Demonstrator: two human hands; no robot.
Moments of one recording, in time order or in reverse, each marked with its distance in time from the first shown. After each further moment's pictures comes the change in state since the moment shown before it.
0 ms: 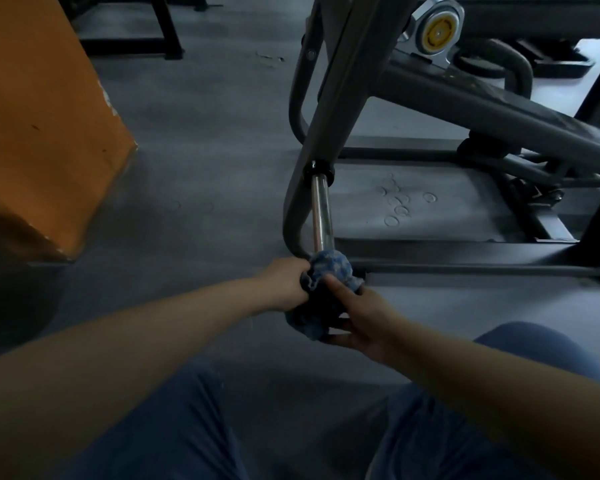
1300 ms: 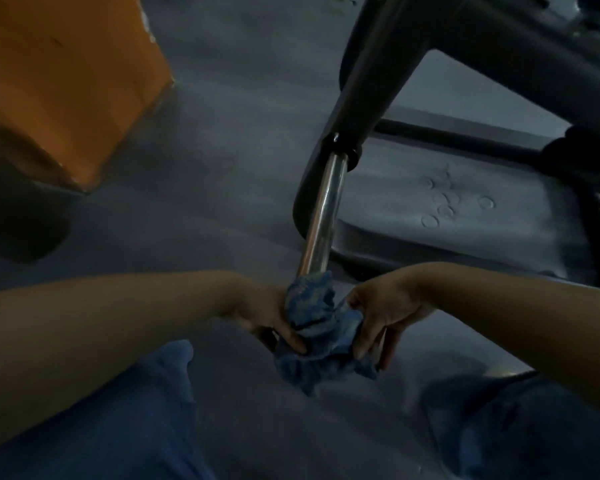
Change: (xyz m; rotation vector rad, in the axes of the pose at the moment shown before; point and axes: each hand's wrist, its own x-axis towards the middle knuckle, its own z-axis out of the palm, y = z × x) left_hand 0.048 -0.022 0.036 -0.673 -0.573 -0.247; right_hand 0.093 -0.078 -0.061 -1.209 -0.834 0.523
